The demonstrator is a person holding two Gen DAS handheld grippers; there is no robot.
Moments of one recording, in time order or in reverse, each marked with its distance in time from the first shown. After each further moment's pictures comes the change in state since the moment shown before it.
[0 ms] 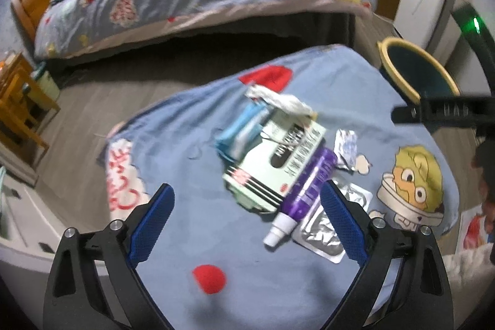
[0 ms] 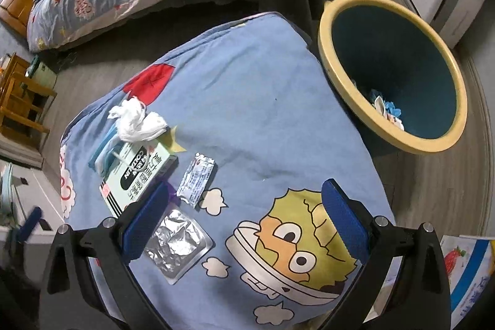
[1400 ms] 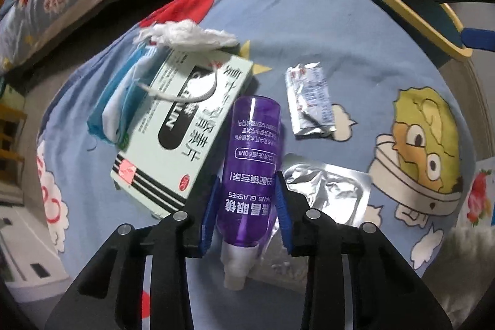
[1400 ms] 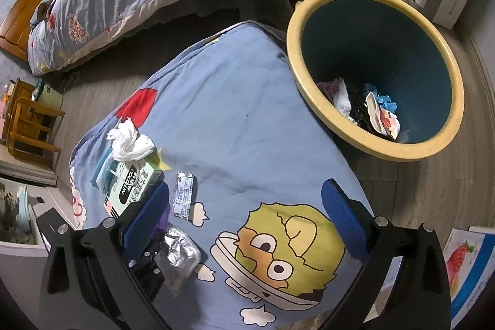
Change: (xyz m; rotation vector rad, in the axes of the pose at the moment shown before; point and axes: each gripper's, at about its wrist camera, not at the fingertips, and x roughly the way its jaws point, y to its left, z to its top) left arm 0.089 -0.076 0.004 0.156 0.241 -0.073; right arm -0.012 -0.041 0.017 0.053 -0.003 0.054
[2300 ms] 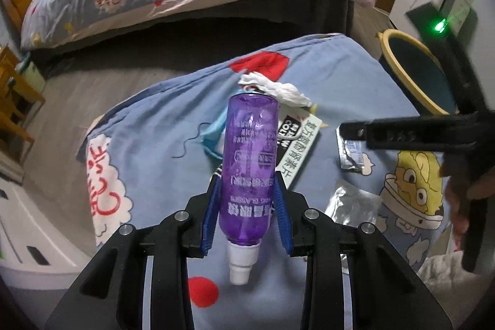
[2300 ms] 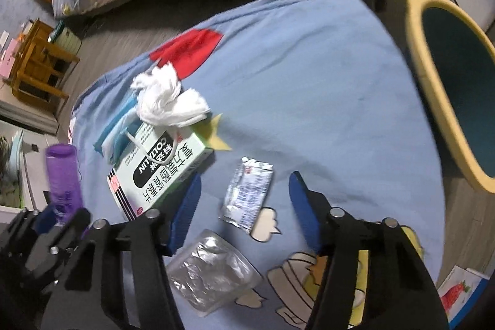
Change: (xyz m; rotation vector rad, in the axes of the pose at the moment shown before) left arm -0.069 0.081 -0.030 -0.177 -0.201 0.006; right arm 0.083 0.086 -0.016 -0.218 0.112 0.041
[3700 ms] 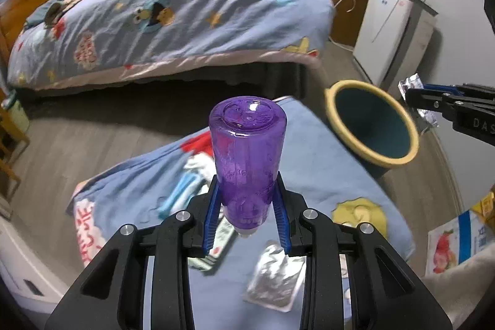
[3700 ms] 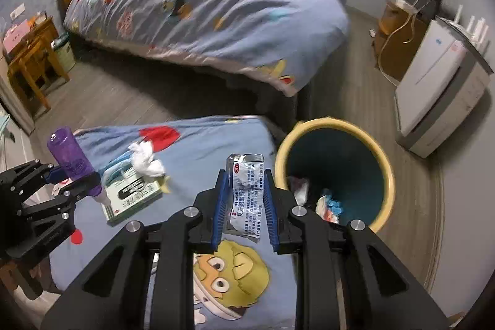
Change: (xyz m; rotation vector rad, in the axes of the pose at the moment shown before) left arm -0.059 -0.061 0.049 0.071 -0.208 -0.106; right arm -0.206 -0.047 -0.021 -0.142 -0.396 -0.193
